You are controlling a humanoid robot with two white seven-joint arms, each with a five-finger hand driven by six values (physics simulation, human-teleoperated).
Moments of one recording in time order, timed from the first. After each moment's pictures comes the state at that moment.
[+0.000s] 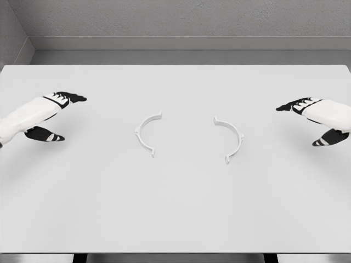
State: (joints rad) left arm -0.27 0.73 -0.18 -1.35 -0.38 -0.61 -0.38; right arm -0.22 -0.93 0.18 -1.63 0.32 -0.37 0.61
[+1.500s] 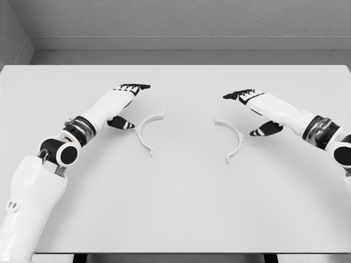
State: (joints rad) left arm -0.35 0.24 -0.25 -1.44 -0.77 -0.18 -0.38; right arm -0.35 -0.58 0.29 -1.49 0.43 -0.39 0.48
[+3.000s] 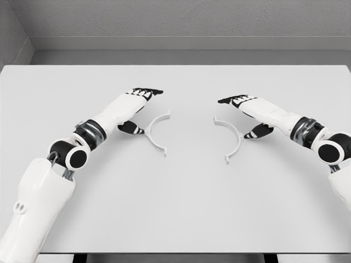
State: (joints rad) left arm -0.35 0.23 -0.31 -1.47 -0.77 -0.18 -0.38; right arm -0.39 -0.51 0.32 -1.38 0.49 -0.40 0.48
